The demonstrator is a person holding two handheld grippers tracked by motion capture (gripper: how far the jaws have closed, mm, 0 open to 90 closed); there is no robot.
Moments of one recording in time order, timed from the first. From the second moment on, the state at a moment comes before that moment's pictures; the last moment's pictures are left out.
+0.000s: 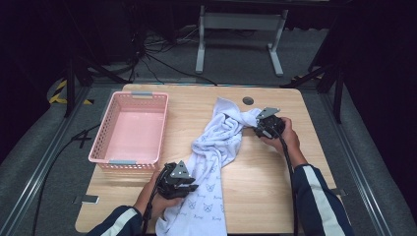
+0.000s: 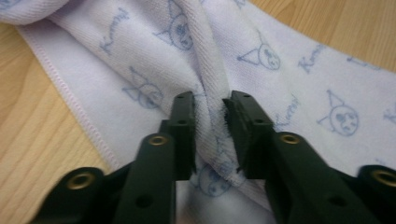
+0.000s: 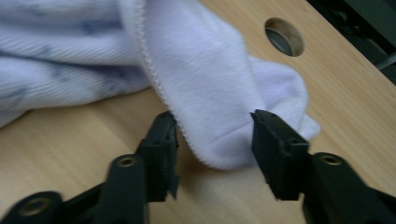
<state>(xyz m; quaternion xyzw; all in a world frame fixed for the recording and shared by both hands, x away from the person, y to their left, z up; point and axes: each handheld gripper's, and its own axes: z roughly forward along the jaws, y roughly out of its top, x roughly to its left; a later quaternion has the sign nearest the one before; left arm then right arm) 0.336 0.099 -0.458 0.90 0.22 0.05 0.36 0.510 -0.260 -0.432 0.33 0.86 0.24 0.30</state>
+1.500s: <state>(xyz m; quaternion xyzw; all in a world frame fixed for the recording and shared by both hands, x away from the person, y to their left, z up) 0.312 0.173 -0.463 0.89 0.29 0.05 0.35 0.499 -0.196 -0.448 0.21 0.91 0.33 0.11</state>
